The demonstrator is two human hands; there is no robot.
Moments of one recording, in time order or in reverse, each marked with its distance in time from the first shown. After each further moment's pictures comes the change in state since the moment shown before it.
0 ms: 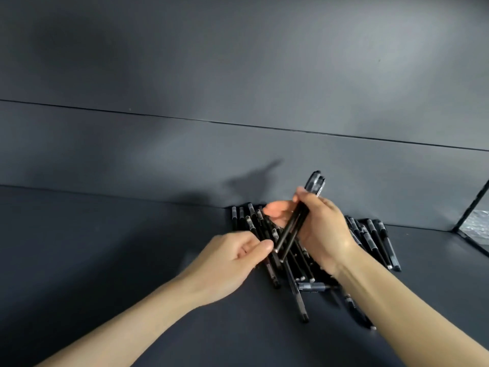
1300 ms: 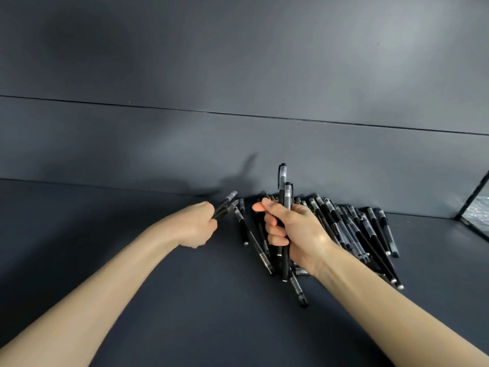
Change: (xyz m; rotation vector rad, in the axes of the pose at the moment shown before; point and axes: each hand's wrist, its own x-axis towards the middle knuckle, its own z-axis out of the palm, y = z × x) left_hand 0.037 -0.022 -0.045 0.533 -0.158 -0.337; right_hand -0.004 0.028 0.004 -0.079 -0.042 0.202
